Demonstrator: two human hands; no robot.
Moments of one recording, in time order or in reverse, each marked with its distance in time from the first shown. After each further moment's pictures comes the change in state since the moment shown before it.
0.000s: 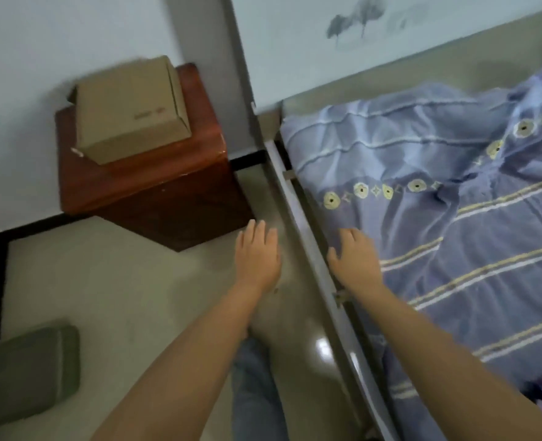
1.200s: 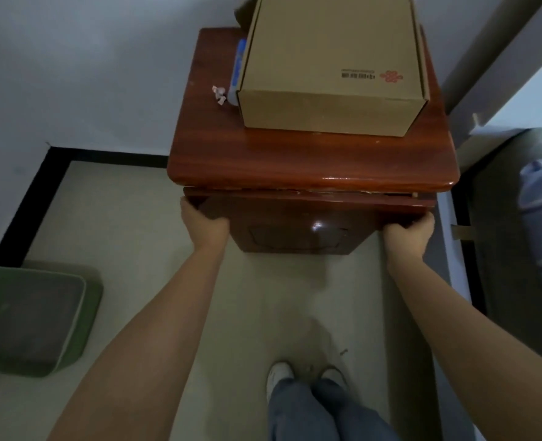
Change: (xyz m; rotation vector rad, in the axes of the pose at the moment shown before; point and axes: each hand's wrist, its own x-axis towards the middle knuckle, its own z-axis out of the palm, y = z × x) left_hand 0.129 -0.389 0.075 -1.260 0.872 -0.772; right_hand 0.219 -0.201 0.237 0.860 0.183 0.271
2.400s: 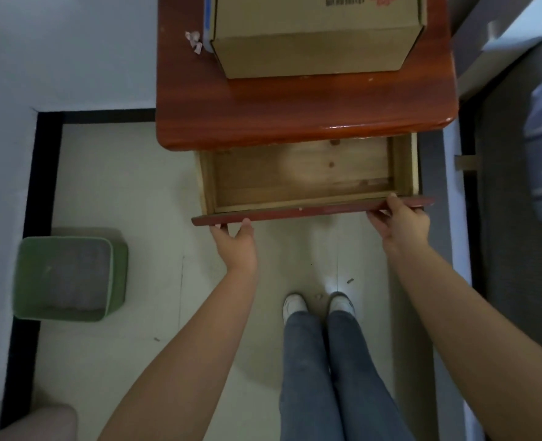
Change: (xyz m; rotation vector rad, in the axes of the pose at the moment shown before) left_hand -0.098 -0.003 -0.011 -0.073 0.025 -0.514; right_hand -0.049 -0.006 -0.034 0.366 -0.059 0.570
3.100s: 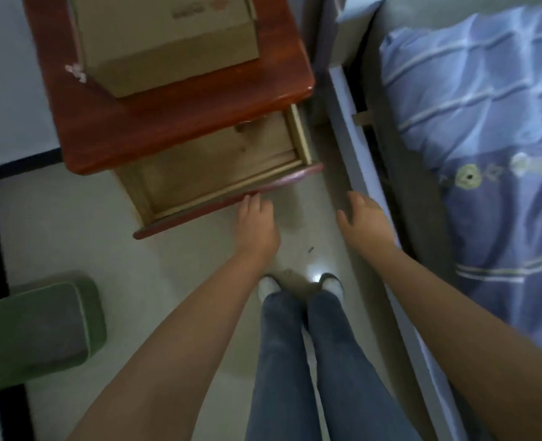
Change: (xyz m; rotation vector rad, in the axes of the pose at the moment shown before) left_hand -0.124 -0.007 0.059 1.560 -0.692 0.808; right_hand -0.050 -0.012 -0.134 -1.313 -0.018 -0.541
